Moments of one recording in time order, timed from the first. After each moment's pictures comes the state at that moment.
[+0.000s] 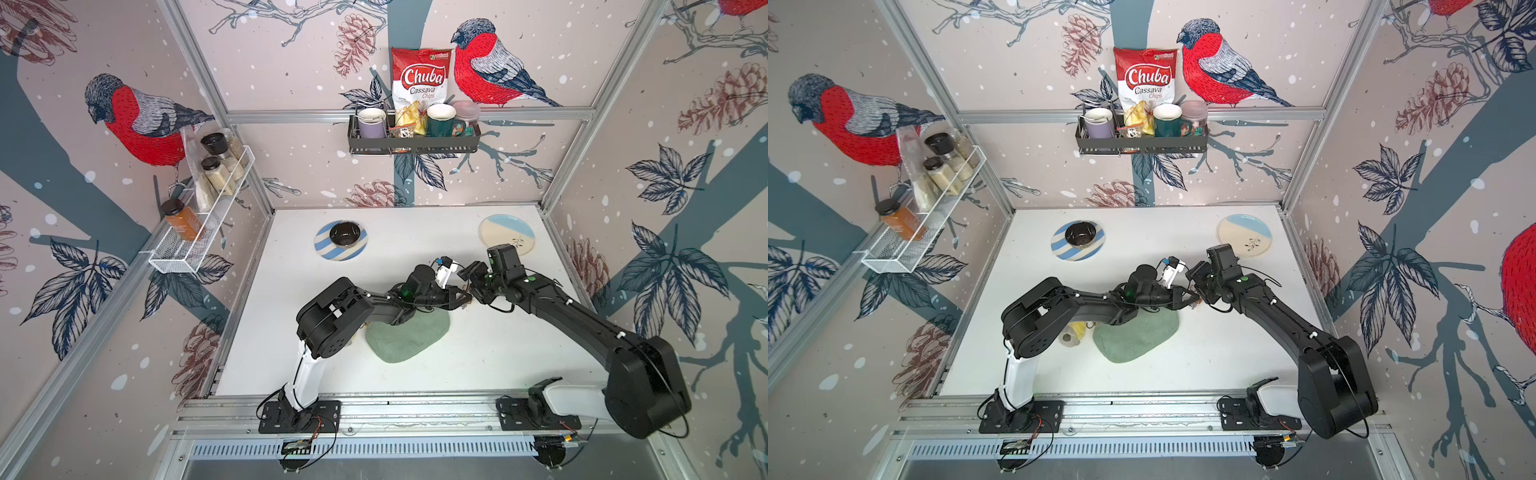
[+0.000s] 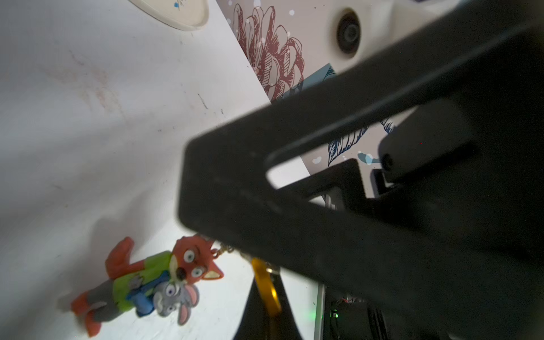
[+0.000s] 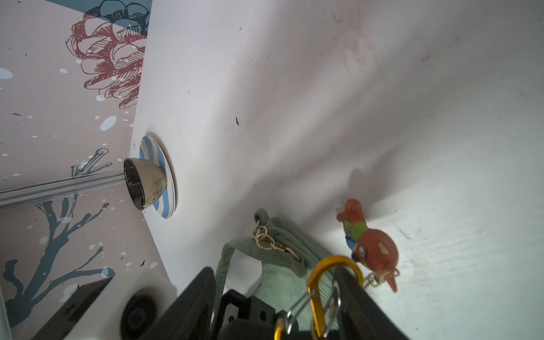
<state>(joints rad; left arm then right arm) -0.87 2.05 1.07 0.67 0.56 -0.81 0.44 1.32 0.85 -0.37 -0.17 1.16</state>
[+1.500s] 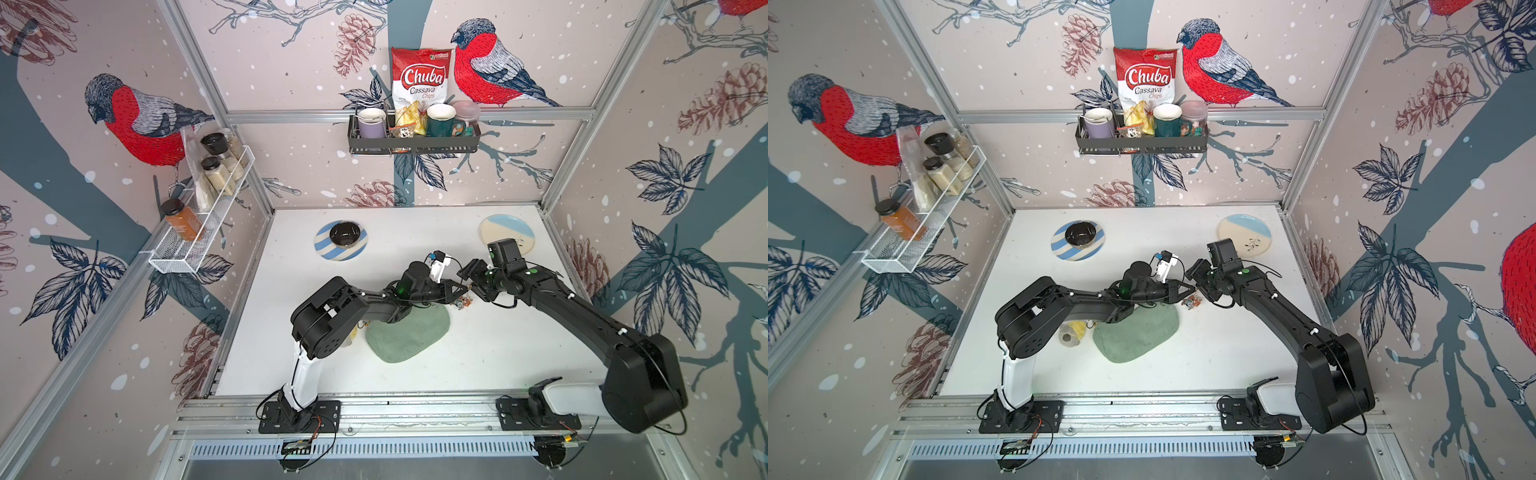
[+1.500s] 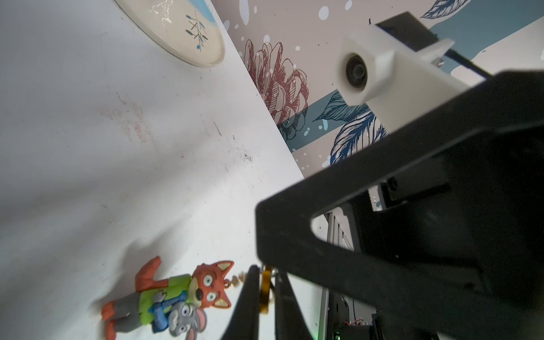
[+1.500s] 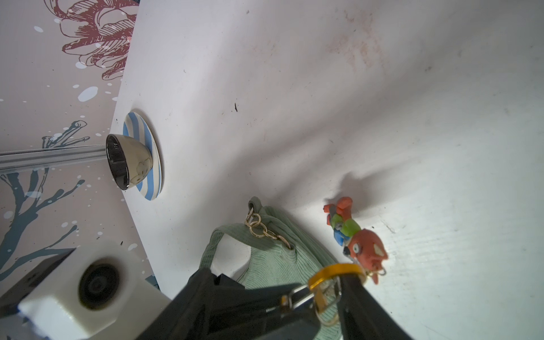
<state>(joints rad) -0.84 2.01 1.05 0.70 0.52 -0.82 0.41 1.35 0.93 -0.51 -0.21 1.03</state>
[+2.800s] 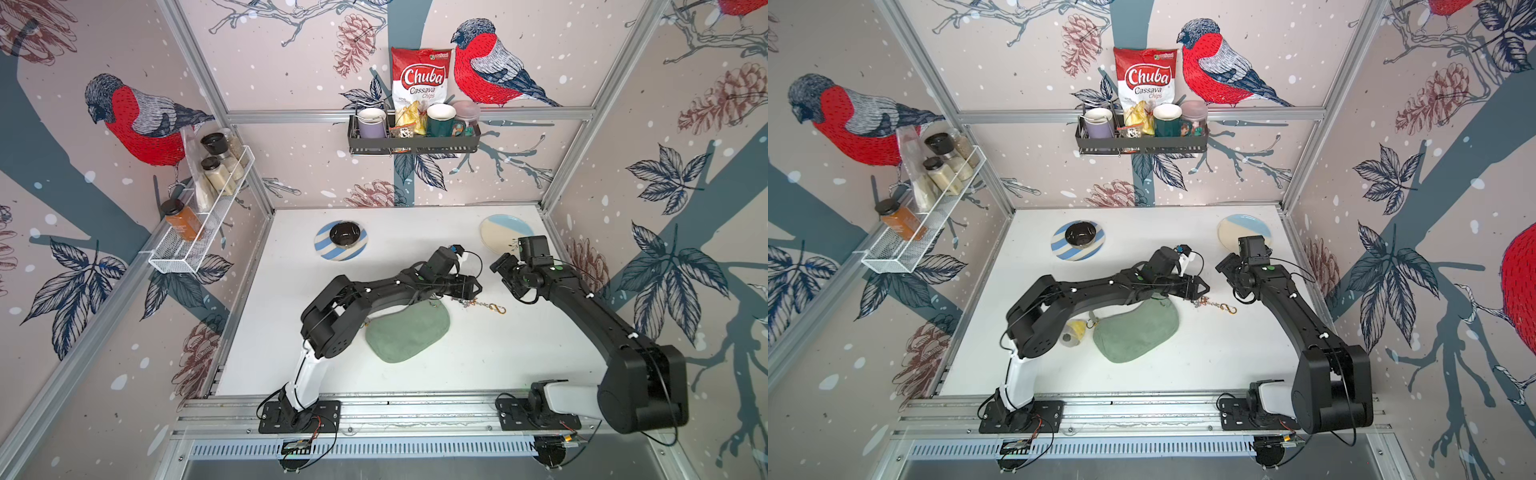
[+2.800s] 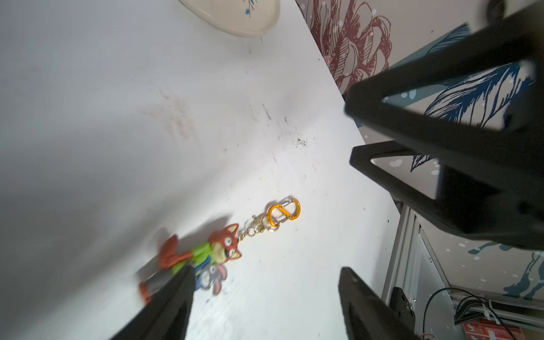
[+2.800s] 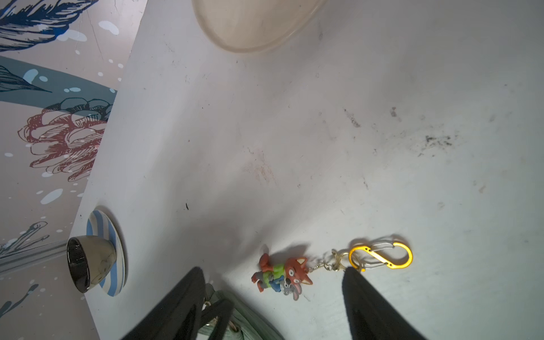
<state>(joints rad) -0.87 1.97 1.41 -0.07 0.31 -0.55 0.19 1.31 0.93 -0.56 -0.07 0.88</state>
